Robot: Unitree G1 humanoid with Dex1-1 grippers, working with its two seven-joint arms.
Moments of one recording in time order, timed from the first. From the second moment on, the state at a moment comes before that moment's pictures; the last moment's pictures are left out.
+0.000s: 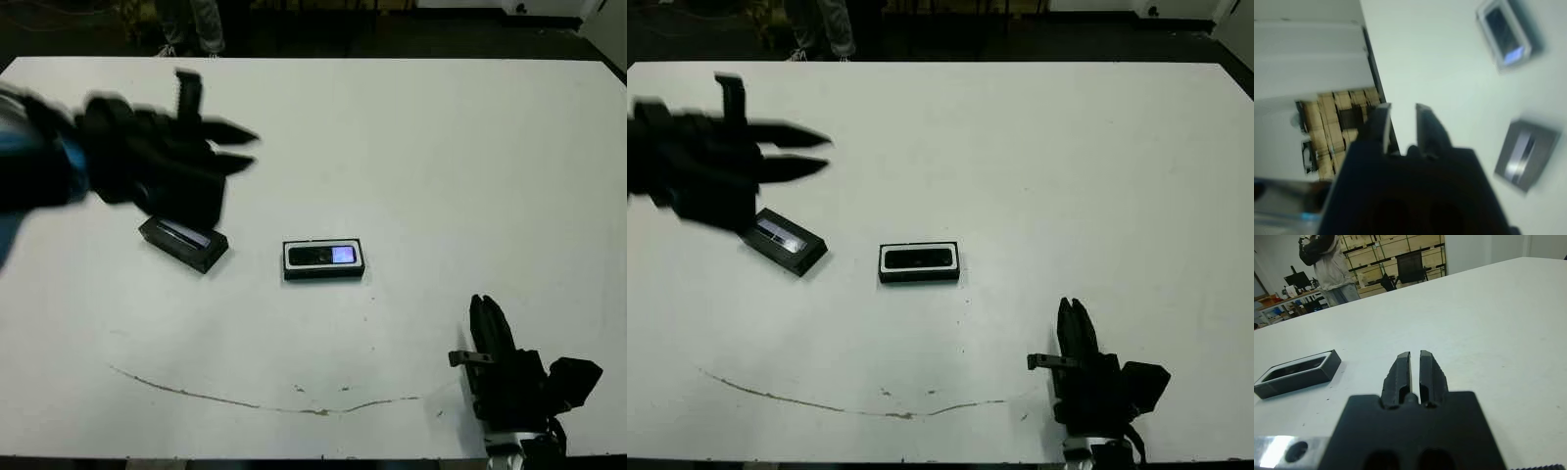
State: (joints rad) left arm -0.77 1.04 -0.21 -0.28 0.25 -0.03 -1.11; right arm 0.51 0.00 -0.01 -0.42 0.22 -0.10 0.12
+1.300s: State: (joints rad) left arm -0.89 0.94 -0.60 0.30 0.70 -0.57 -1.28; right arm 0.52 0.00 0.00 -0.34 0.22 -0.22 0.15
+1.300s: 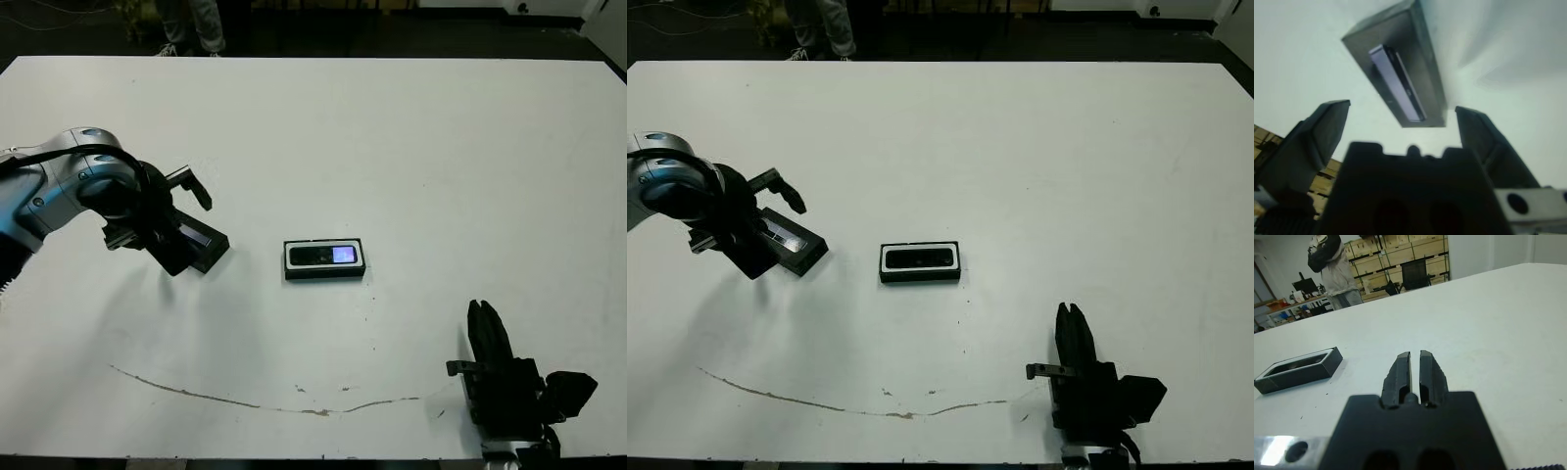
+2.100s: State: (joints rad) left arm -0.99 0.78 -0.61 0.66 0.66 -0.35 -1.32; right arm 0.54 0.00 0.01 -0.37 0.23 -0.17 0.14
